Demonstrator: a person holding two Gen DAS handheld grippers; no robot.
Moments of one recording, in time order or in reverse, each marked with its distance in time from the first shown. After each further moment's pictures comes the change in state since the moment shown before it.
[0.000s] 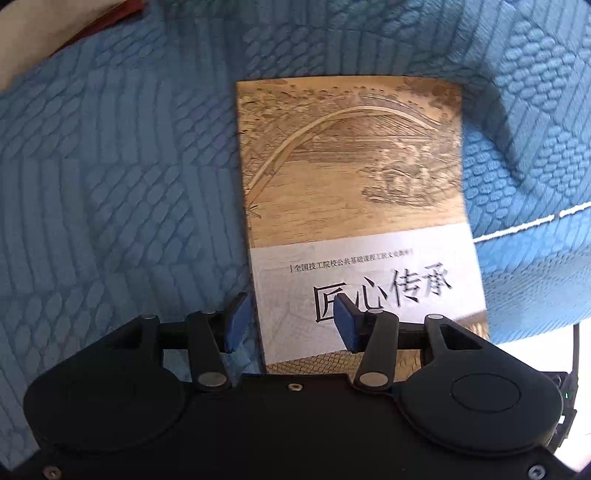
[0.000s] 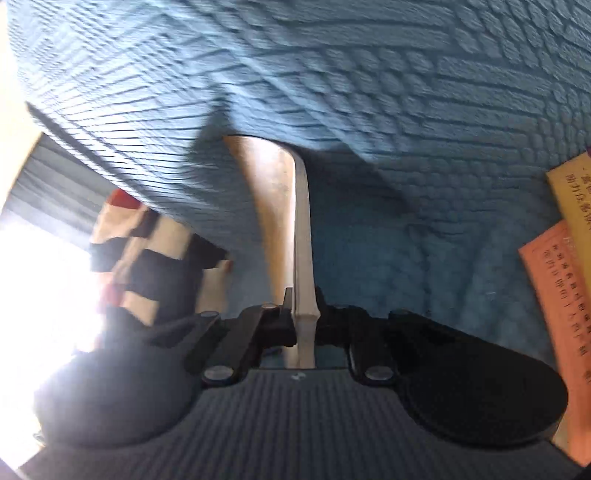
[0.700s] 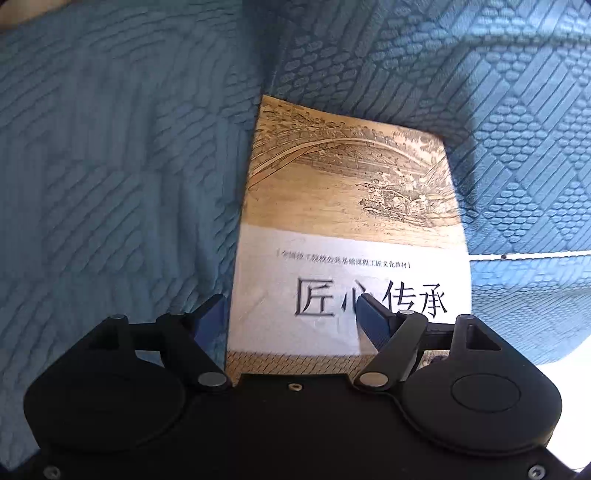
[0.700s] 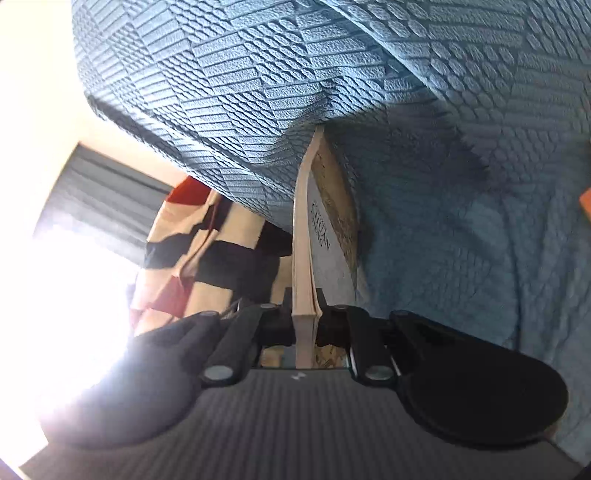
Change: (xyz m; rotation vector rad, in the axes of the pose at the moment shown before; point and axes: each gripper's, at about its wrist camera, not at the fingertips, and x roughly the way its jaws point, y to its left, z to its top) left arm -0.031 0.029 -0.029 -0.289 -0.009 -0.181; right arm 0.004 0.059 -0.032 0.053 -0.030 0.117
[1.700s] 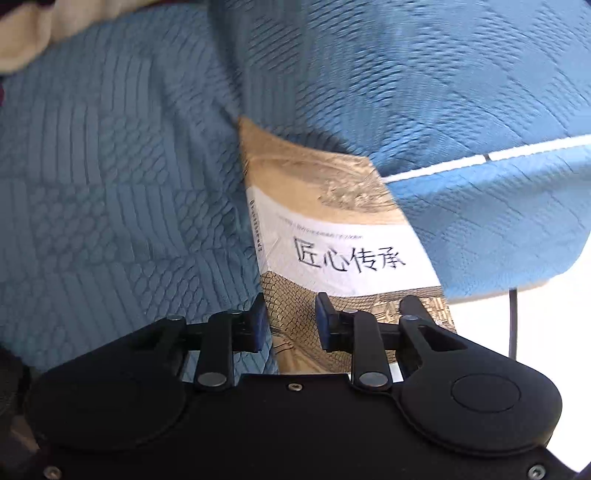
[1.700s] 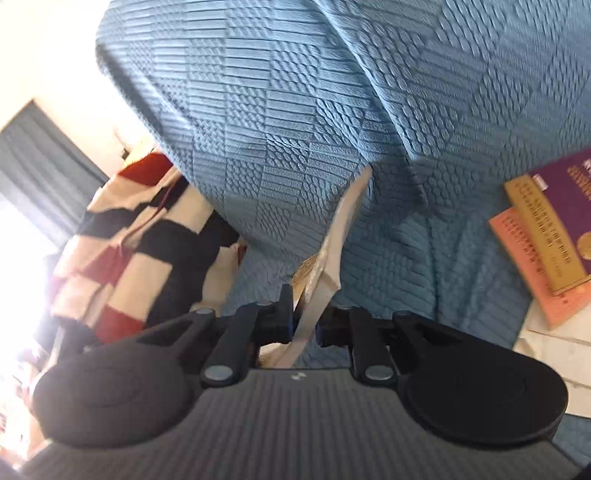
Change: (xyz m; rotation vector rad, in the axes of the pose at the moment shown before) left arm -0.051 -0.045 -0.053 0.221 0.016 0.052; right arm -0.069 0.050 -0.060 -0.252 -0.113 -0.332
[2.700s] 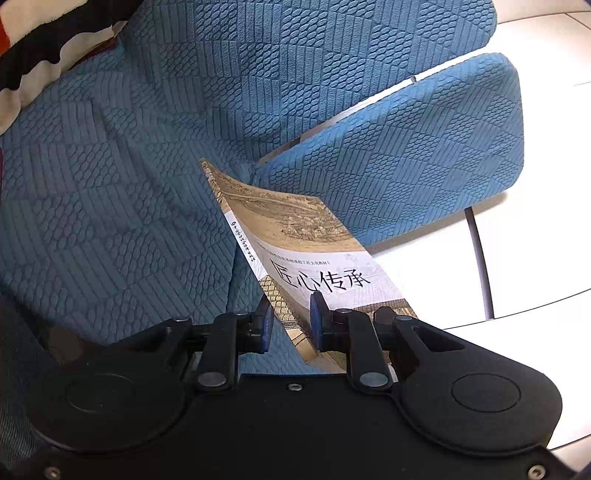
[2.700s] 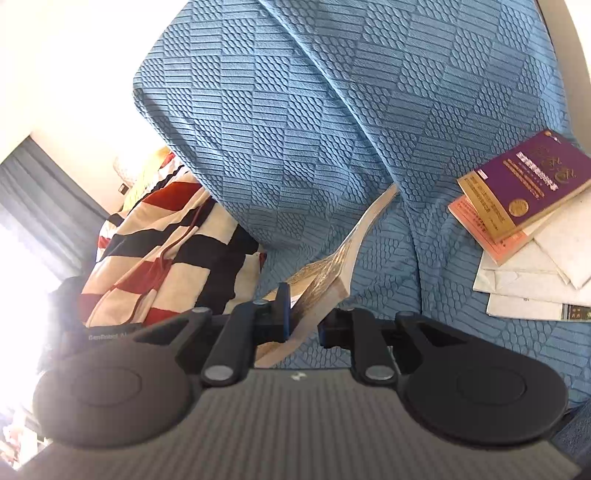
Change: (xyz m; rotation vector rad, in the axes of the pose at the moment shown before) left arm -0.084 -0.057 -0.060 0.229 0.044 -0.044; right arm -0.118 0.035 -0.046 0.102 -0.102 -0.019
